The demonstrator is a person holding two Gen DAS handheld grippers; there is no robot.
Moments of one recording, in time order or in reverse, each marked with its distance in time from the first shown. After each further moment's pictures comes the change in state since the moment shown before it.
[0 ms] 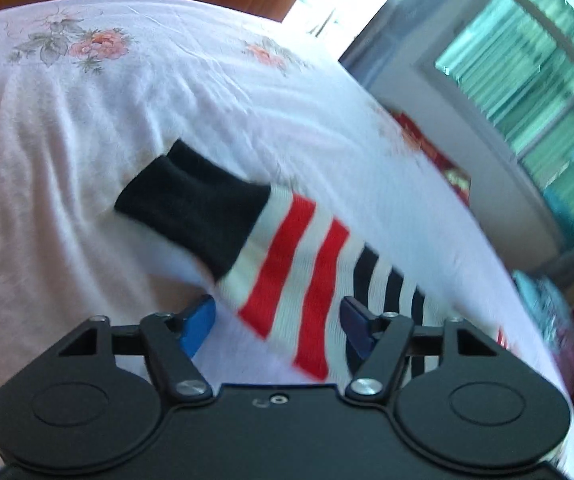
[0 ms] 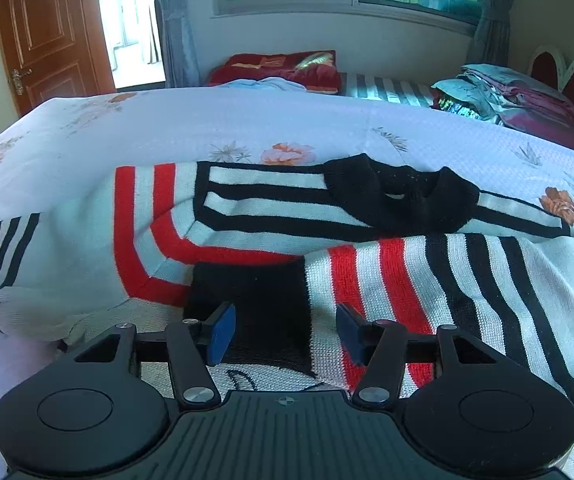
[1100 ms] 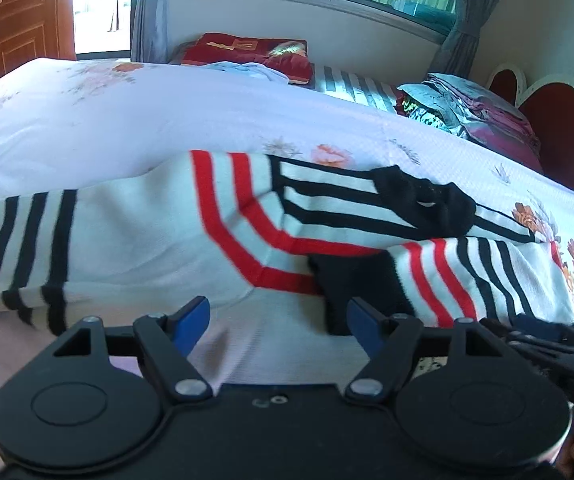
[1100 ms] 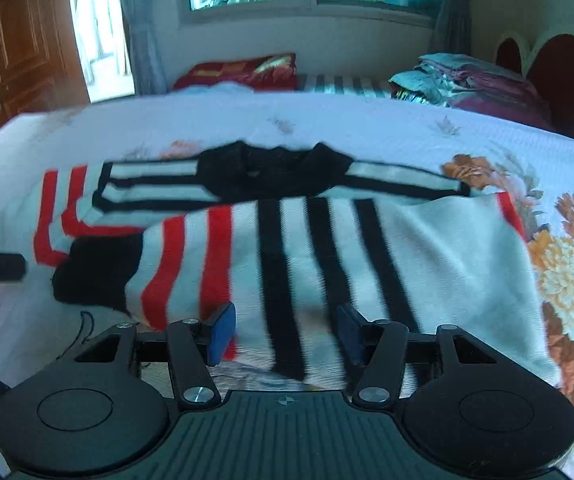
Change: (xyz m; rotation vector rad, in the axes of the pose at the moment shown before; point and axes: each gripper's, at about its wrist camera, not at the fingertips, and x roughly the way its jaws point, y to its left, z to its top) left arm -0.017 -0.241 -0.165 0.691 0.170 -0.104; right arm -0.030 -0.104 -0.030 0.031 0.008 -0.043
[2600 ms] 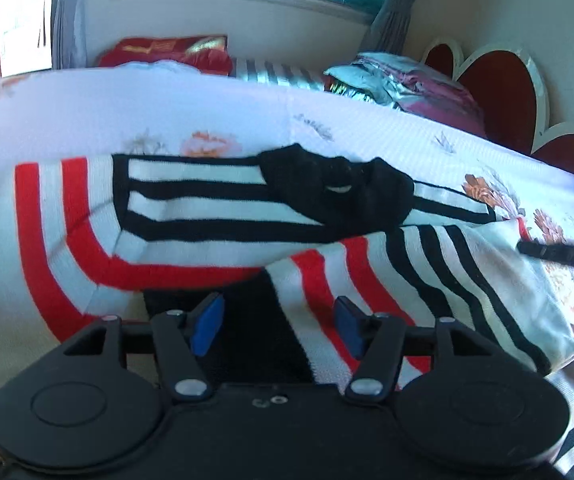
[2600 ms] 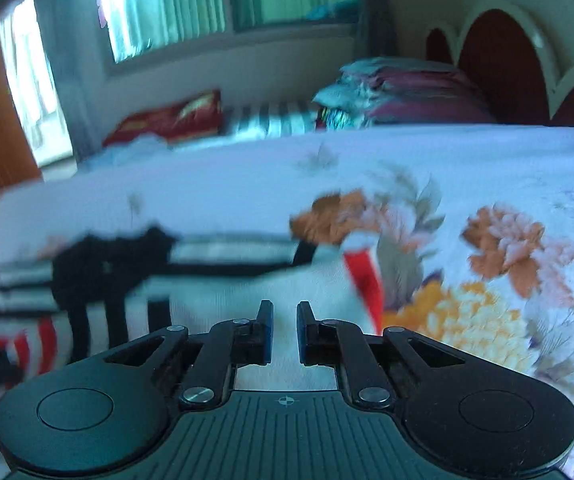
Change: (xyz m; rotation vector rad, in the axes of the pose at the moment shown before) left arm 0.082 -0.079 0.004 0.135 -0.004 -0.167; right arm 0.011 -0.144 0.037 0.173 -0.085 -0.095
